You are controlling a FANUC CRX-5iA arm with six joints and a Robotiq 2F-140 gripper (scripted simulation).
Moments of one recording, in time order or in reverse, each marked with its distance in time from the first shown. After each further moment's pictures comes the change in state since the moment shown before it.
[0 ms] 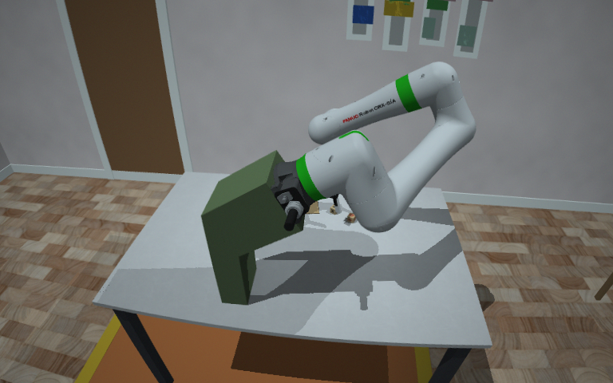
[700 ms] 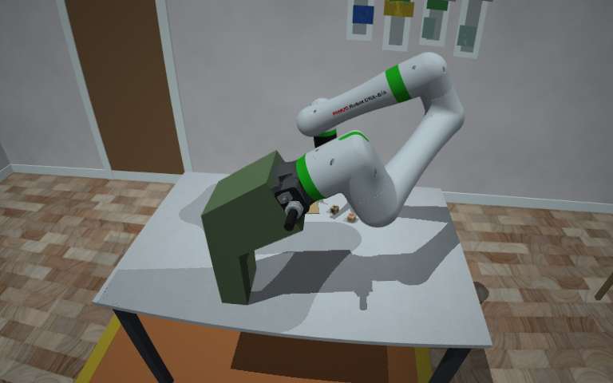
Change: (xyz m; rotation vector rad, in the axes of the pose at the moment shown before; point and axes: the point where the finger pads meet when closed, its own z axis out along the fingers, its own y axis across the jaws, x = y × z) arm -0.075 0.034 -0.054 0.027 -0.151 -0.174
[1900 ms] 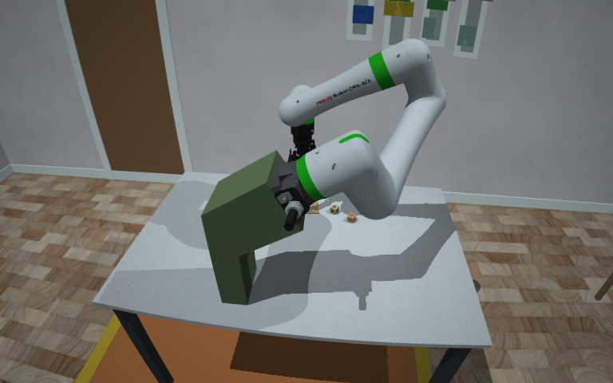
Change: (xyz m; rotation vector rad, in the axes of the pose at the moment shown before) arm -0.115 0.045 -0.067 0.022 -0.193 -0.085
